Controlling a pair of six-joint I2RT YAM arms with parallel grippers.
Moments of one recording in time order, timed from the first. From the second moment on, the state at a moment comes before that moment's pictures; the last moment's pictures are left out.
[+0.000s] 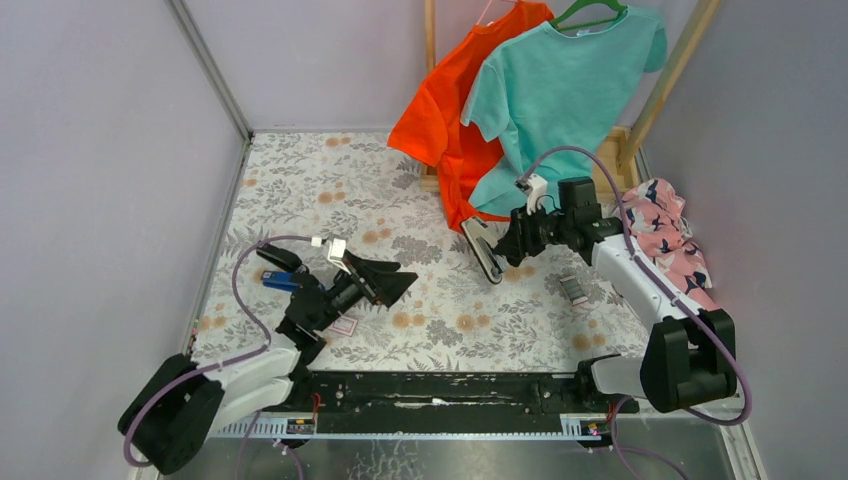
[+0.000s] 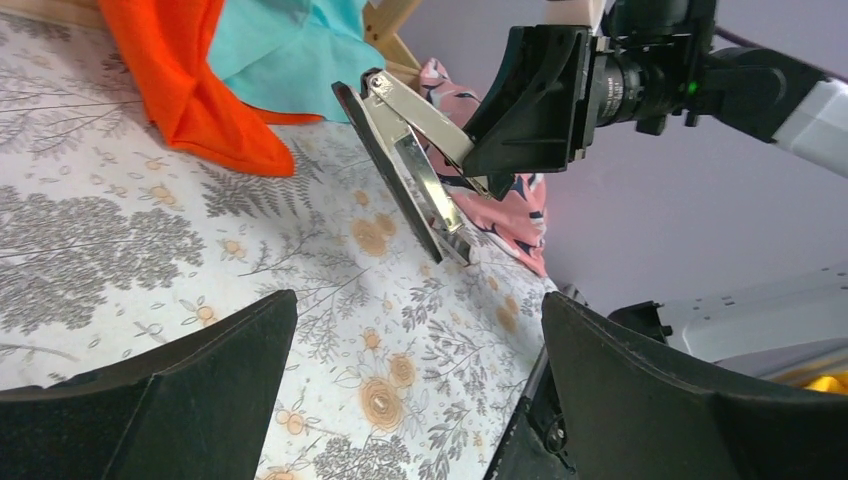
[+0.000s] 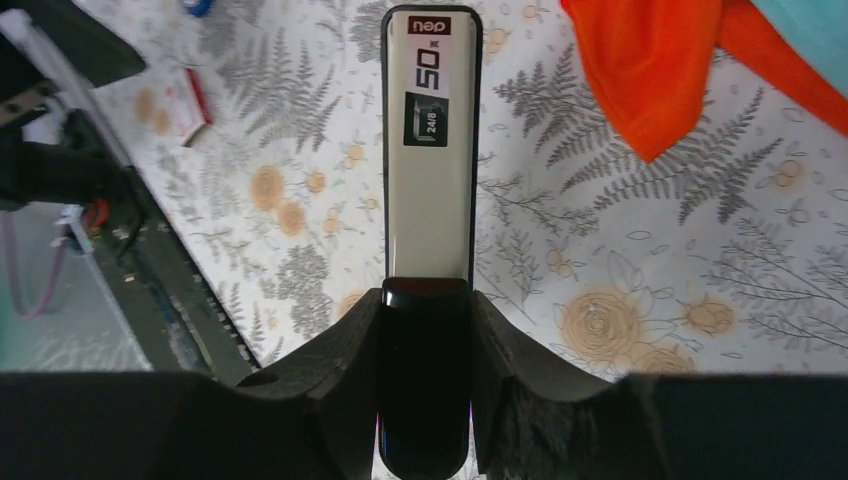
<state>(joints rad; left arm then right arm) -0.60 0.92 0.06 0.99 0.23 -0.78 0.24 1.31 0.92 -0.44 -0.67 -0.06</state>
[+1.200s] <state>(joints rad) -0.70 1.59 0.35 1.52 0.32 -1.10 -0.09 1.29 0.66 0.32 -1.25 0.70</state>
